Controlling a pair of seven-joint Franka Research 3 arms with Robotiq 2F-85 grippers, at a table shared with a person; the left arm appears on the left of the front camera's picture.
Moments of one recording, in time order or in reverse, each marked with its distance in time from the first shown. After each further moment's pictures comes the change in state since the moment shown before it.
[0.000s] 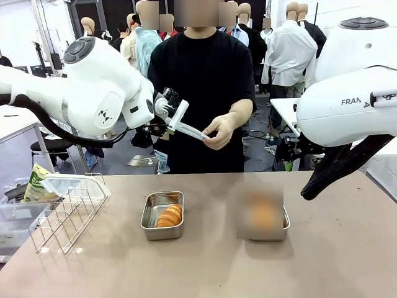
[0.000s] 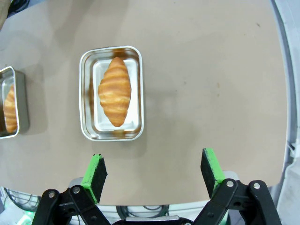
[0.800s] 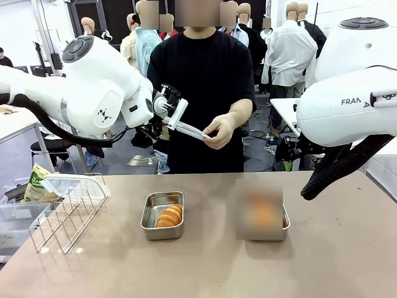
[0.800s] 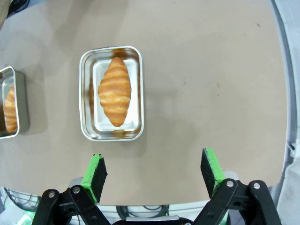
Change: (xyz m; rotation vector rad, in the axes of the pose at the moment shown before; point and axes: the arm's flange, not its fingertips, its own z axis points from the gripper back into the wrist) left arm -0.002 0.001 0.001 0.003 0.001 0.006; right arm 0.000 0.000 0.000 0.000 0.000 0.000
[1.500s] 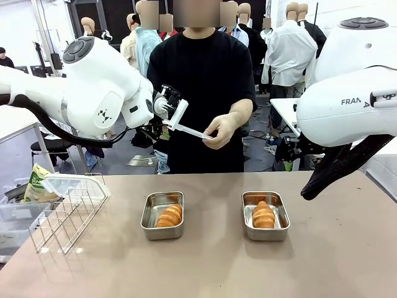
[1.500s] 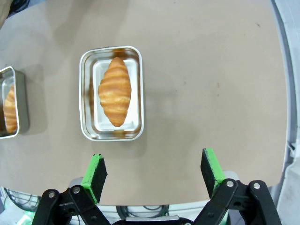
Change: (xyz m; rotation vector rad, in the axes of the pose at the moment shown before) left arm 0.000 -0.001 -0.001 -0.002 -0.001 0.000; right arm 0.000 0.000 0.000 0.000 0.000 0.000
